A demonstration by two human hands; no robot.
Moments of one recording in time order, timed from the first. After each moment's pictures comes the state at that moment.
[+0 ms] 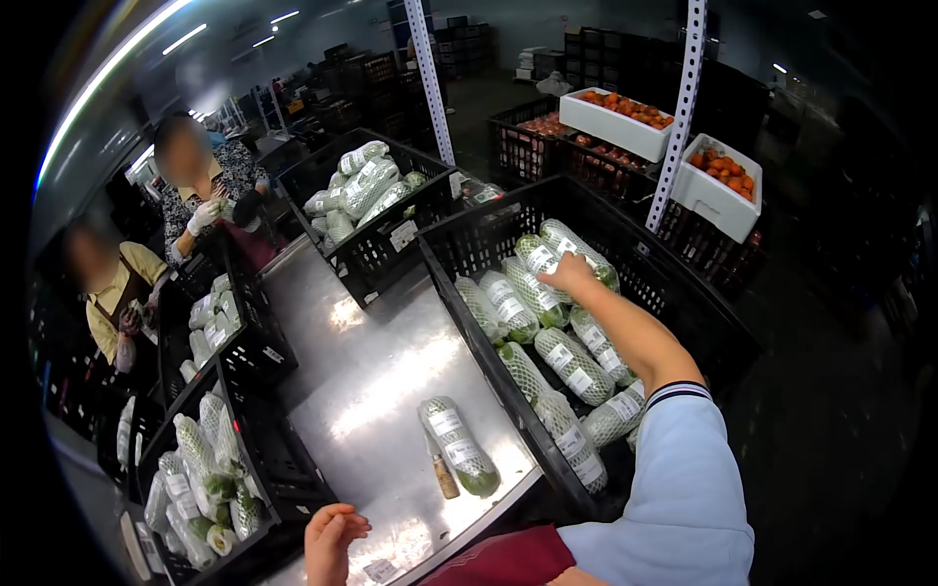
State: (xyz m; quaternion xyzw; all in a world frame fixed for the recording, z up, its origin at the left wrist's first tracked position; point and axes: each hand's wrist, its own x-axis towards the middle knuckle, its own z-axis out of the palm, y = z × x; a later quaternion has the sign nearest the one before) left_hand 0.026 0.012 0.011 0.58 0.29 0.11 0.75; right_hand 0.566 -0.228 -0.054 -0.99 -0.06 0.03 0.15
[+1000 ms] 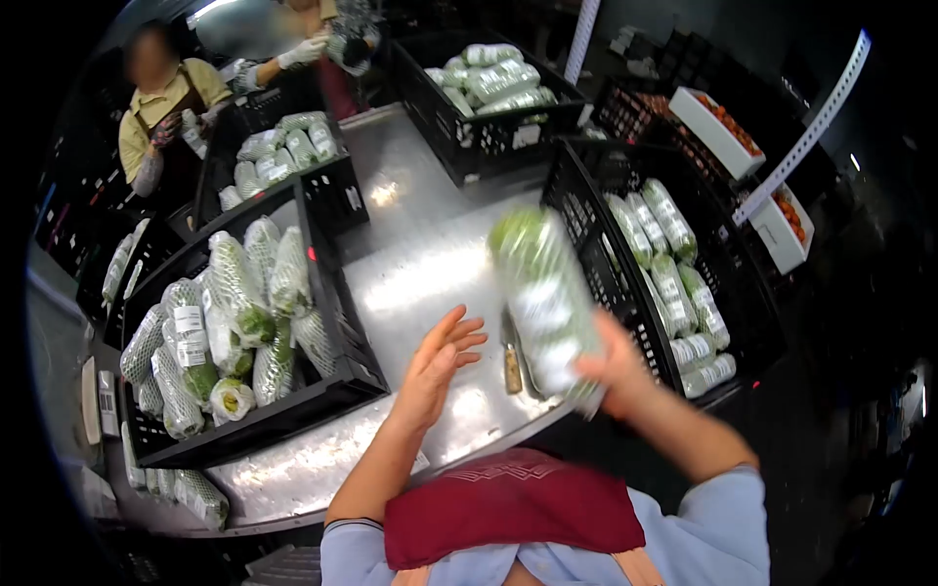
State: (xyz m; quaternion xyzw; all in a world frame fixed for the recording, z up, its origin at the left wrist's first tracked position) left_hand 0.052 0.047 -0.018 0.49 0.03 0.16 0.85; right_hand 0.183 -0.158 0.023 -0.55 -0.19 0.38 0.72
